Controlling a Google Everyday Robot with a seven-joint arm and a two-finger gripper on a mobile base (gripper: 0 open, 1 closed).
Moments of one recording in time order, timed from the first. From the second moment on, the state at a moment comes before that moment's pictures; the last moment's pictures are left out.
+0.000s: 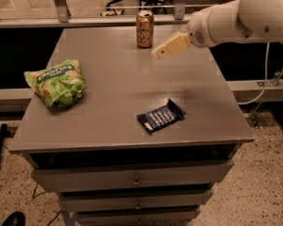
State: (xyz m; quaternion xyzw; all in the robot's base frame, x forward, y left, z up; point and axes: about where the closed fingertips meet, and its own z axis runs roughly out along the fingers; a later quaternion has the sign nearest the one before) arm 0.685 -0.105 0.942 -0.39 0.77 0.11 0.49
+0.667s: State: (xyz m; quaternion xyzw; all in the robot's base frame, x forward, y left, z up) arm 0.766 -0.075 0.923 -0.34 0.75 0.13 0.55
